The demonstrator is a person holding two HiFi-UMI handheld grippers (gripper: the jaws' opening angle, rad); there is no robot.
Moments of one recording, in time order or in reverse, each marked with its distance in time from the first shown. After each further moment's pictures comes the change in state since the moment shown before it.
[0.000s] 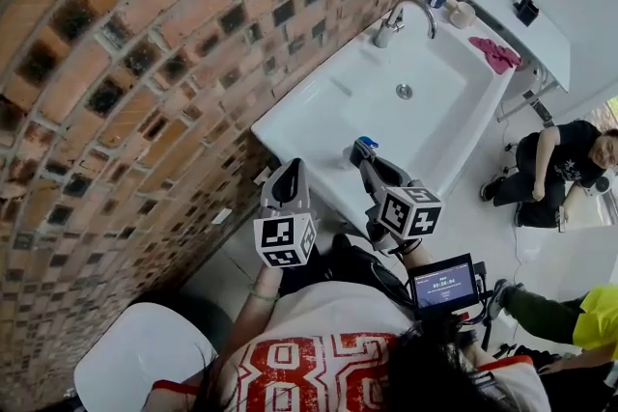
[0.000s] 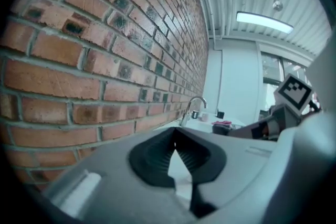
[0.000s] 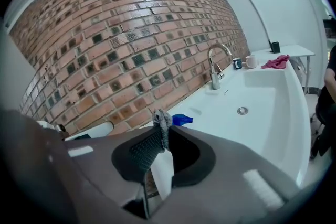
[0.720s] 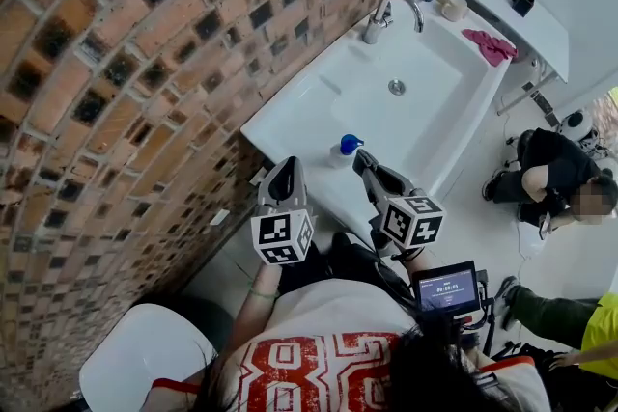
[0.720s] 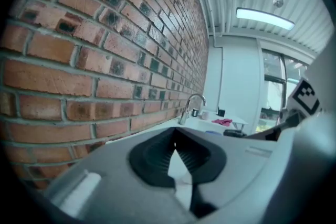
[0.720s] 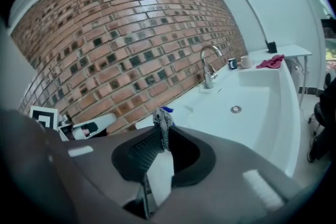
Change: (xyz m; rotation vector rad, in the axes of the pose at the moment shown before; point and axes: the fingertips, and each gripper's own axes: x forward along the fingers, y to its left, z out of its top) left arm 0.011 -0.017 -0.007 0.017 0.018 0.020; right arm -0.026 -0.028 -0.016 -0.002 -0.004 0.011
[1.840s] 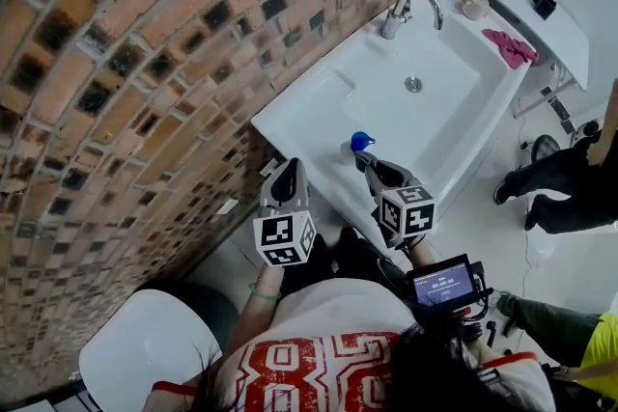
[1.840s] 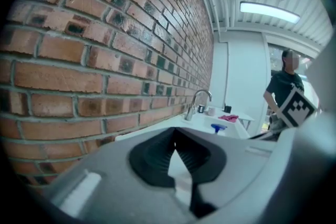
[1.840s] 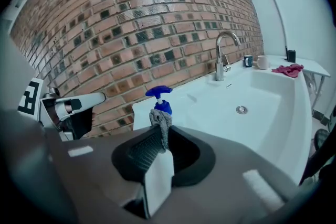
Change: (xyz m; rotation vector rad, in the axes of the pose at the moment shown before) left arm -0.010 0.015 -0.012 0.008 0.030 0.076; right arm 0.040 -0.014 -0.035 -0.174 0.156 0.027
